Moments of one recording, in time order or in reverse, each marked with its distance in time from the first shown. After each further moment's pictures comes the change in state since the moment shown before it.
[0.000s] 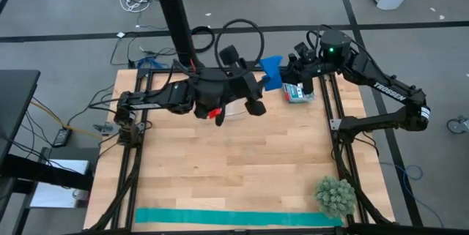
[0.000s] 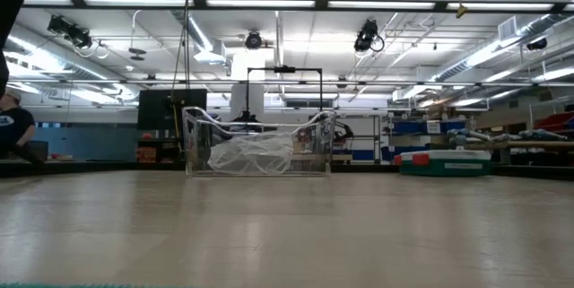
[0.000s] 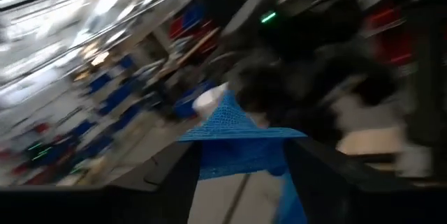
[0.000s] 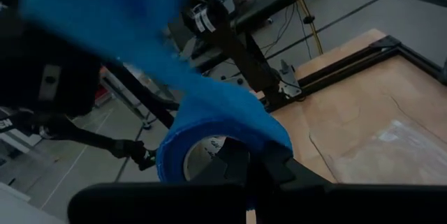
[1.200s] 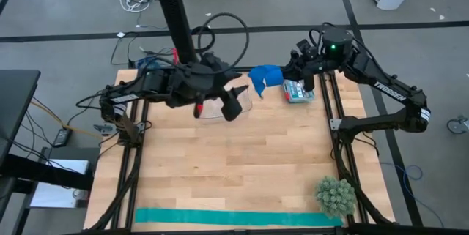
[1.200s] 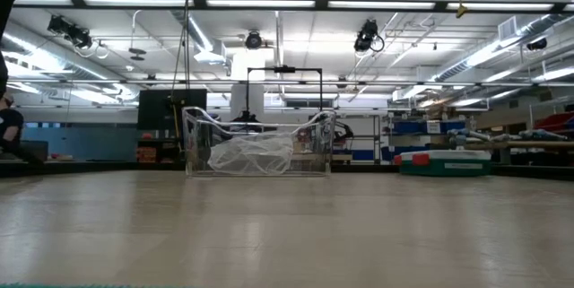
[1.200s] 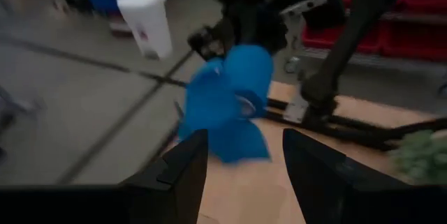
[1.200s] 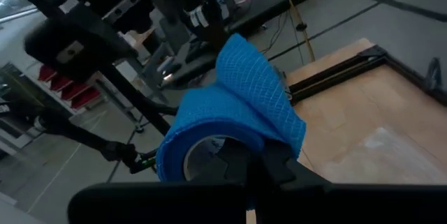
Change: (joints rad) left arm 0.033 -0.125 0.001 -0.542 0.244 -0.770; right arm -0.058 -0.005 0.005 0.001 -0.025 -0.030
